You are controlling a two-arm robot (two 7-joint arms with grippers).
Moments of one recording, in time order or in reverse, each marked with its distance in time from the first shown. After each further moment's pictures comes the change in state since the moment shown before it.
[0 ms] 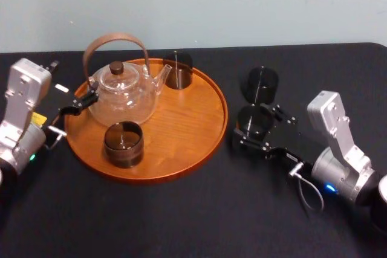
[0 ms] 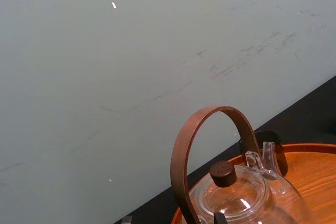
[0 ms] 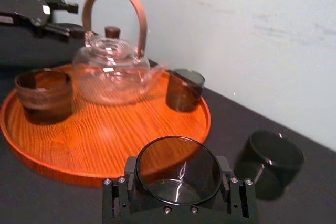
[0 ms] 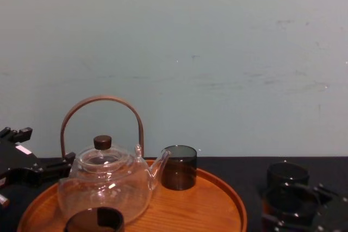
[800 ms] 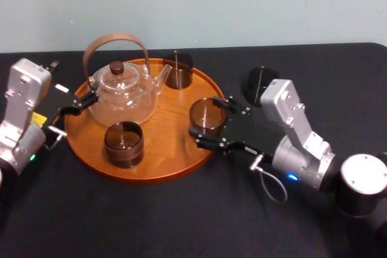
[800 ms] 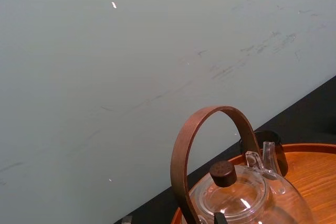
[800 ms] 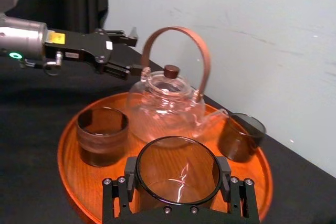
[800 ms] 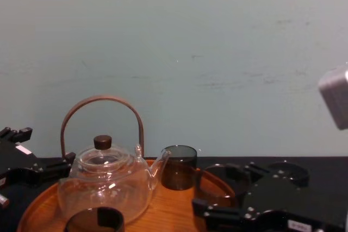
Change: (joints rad) left arm 0.000 0.000 0.000 0.000 0.000 0.000 0.000; right arm 0.088 -0.039 -0.127 -0.045 -0.020 0.050 0.036
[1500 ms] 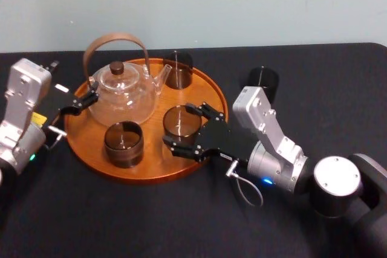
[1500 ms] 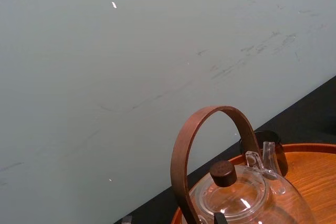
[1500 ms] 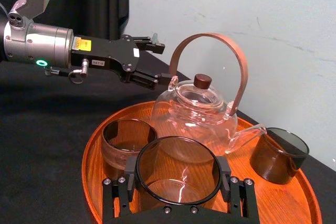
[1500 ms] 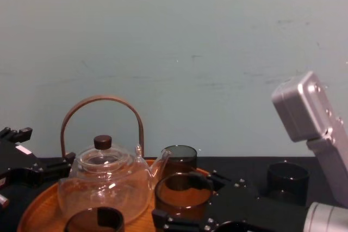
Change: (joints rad) left arm 0.000 0.000 0.000 0.000 0.000 0.000 0.000; right arm 0.050 -0.058 -0.076 0.073 -0.007 -0.038 0.011
